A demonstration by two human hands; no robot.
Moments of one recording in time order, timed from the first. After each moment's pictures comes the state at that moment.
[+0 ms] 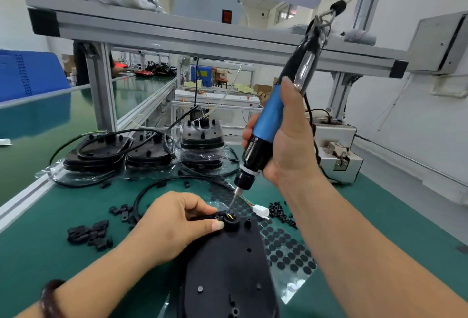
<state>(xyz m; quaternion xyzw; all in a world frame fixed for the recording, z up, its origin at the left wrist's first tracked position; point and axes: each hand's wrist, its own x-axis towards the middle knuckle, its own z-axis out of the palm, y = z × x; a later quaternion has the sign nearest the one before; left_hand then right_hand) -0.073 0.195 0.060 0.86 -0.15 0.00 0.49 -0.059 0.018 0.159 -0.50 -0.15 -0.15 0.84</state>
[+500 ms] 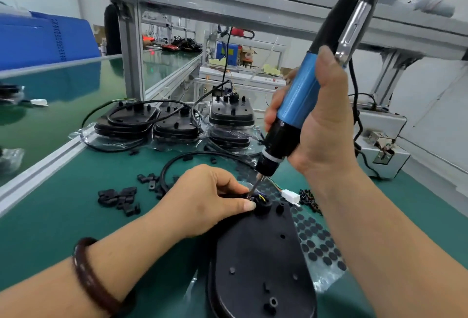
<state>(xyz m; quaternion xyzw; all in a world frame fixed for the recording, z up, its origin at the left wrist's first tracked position) -0.069 0.197 0.059 0.87 -0.17 0.02 0.47 -0.061 0.044 0.151 -0.54 -0.23 -0.16 0.79</state>
